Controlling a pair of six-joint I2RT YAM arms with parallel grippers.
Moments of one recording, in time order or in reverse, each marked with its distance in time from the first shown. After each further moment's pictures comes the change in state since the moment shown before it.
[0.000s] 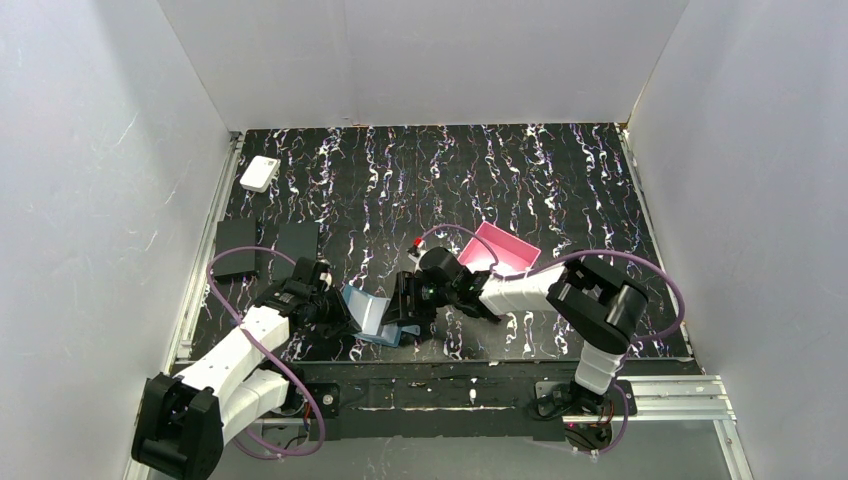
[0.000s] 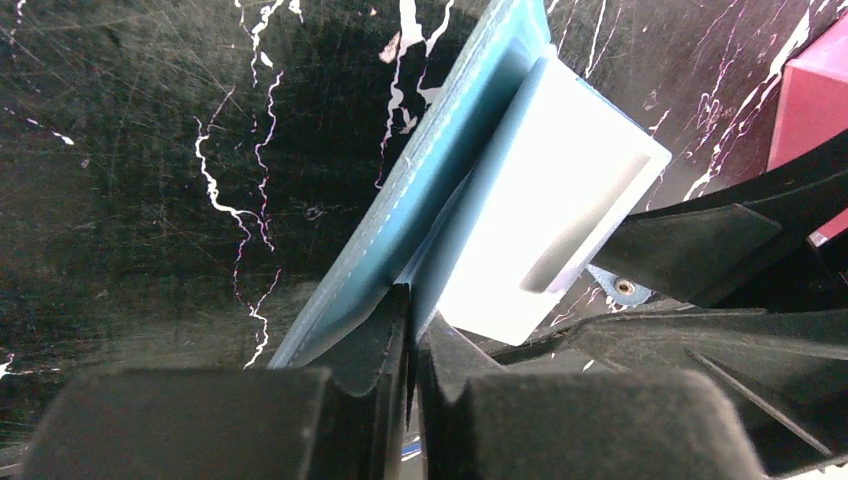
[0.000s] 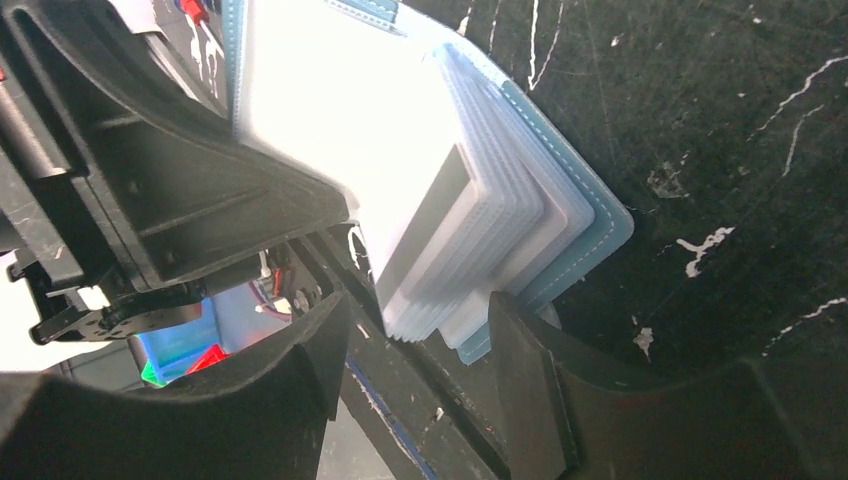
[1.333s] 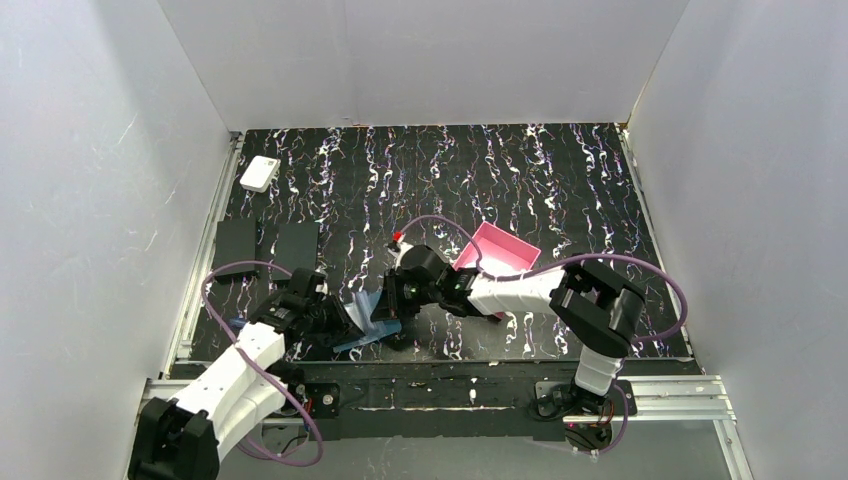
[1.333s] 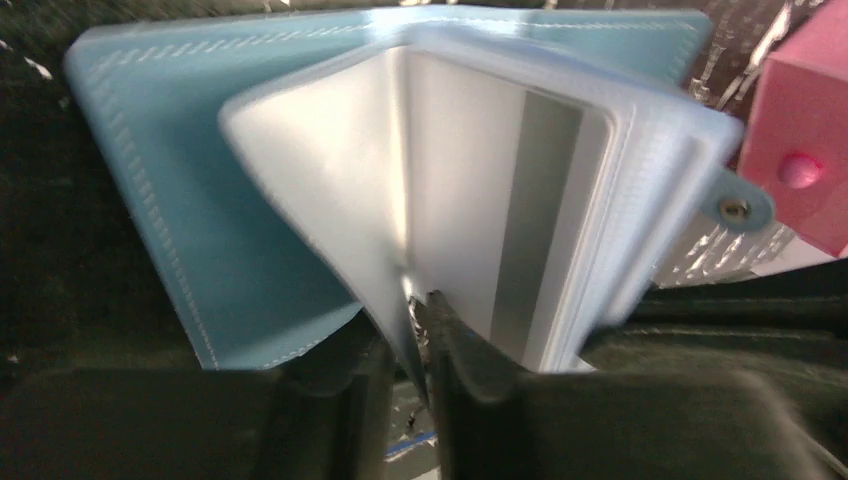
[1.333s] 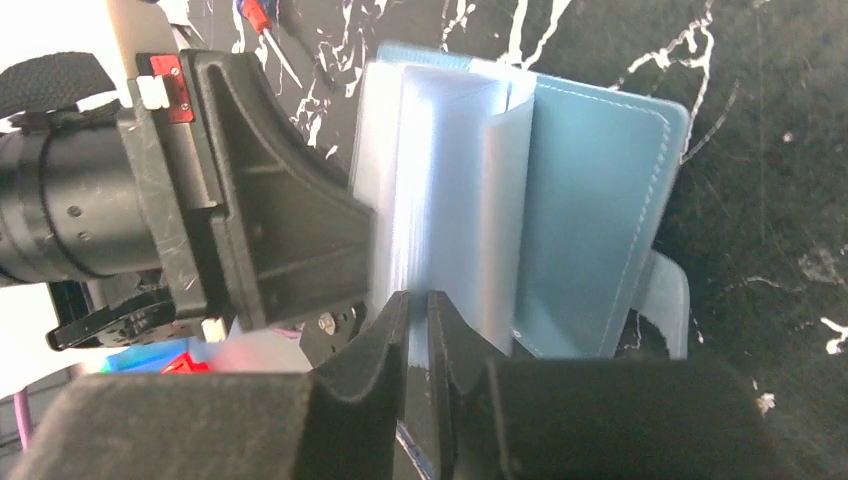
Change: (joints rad) left arm 0.000 -0.097 -0.098 0.047 0.024 -0.074; right arm 0.074 0.006 0.110 -0.046 0.077 -0.058
